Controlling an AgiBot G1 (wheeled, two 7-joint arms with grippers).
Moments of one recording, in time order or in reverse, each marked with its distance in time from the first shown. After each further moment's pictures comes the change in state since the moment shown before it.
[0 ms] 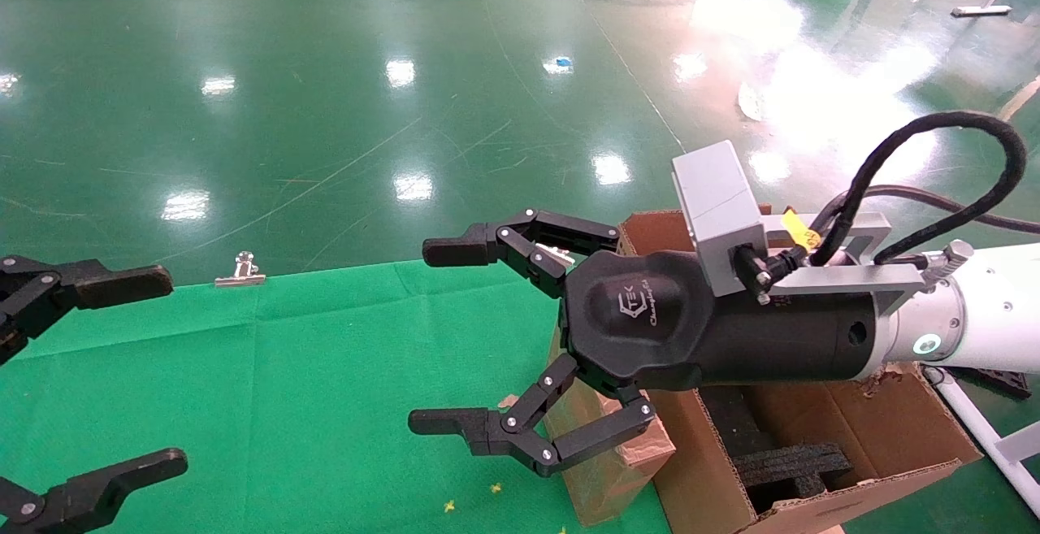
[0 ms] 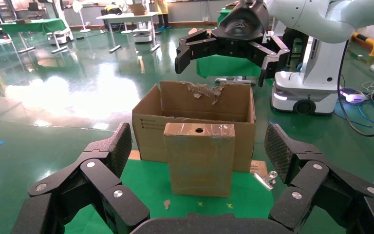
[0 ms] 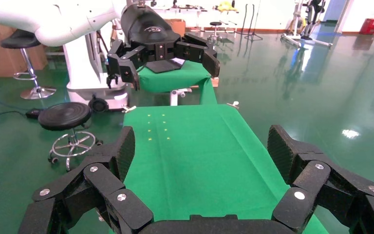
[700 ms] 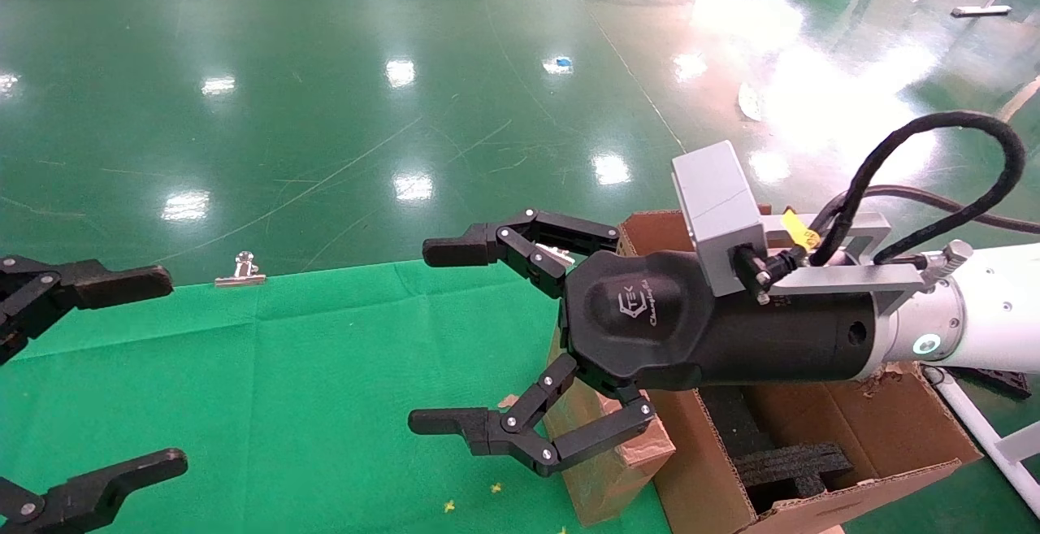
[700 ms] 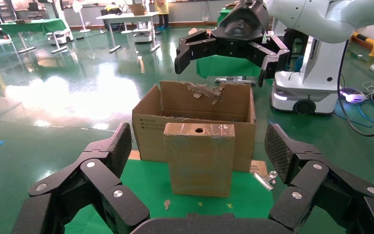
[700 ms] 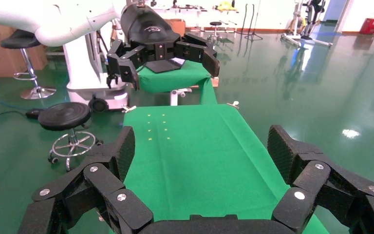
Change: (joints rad) left arm 0.000 0.000 0.000 0.000 0.000 0.000 0.000; right arm 0.010 0.001 -0.021 0.020 -0.043 -0.002 0.006
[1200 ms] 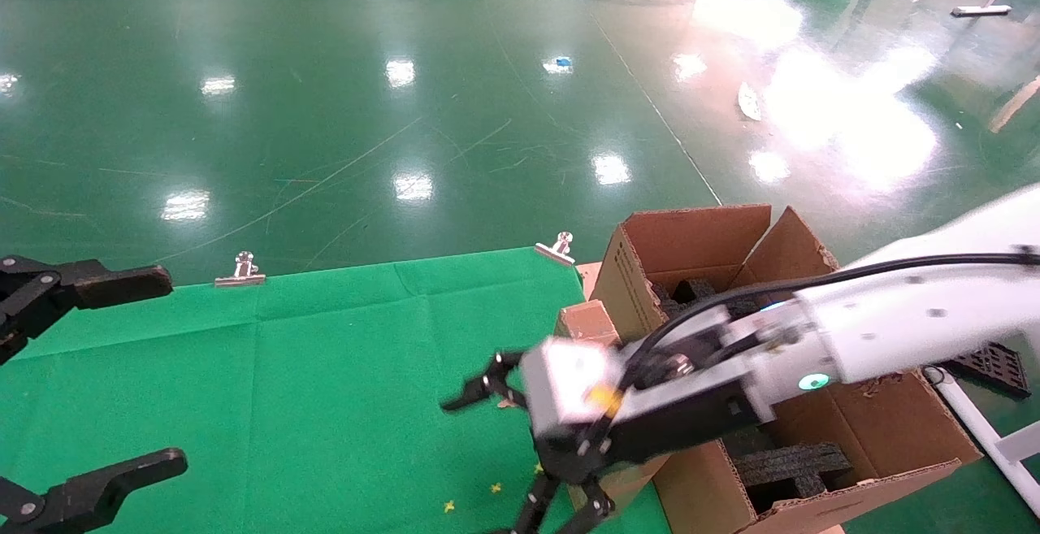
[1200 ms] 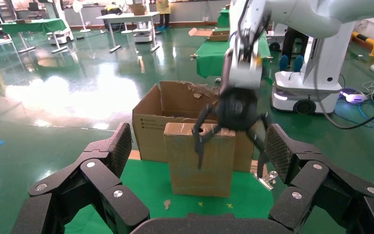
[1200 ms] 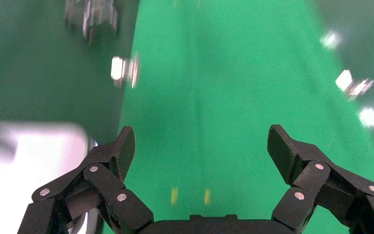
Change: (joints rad) left arm -0.001 0.000 0.001 0.001 -0.001 0.000 0.001; right arm 0.222 -0.062 -0.276 0.052 -0.442 -0.061 0.043
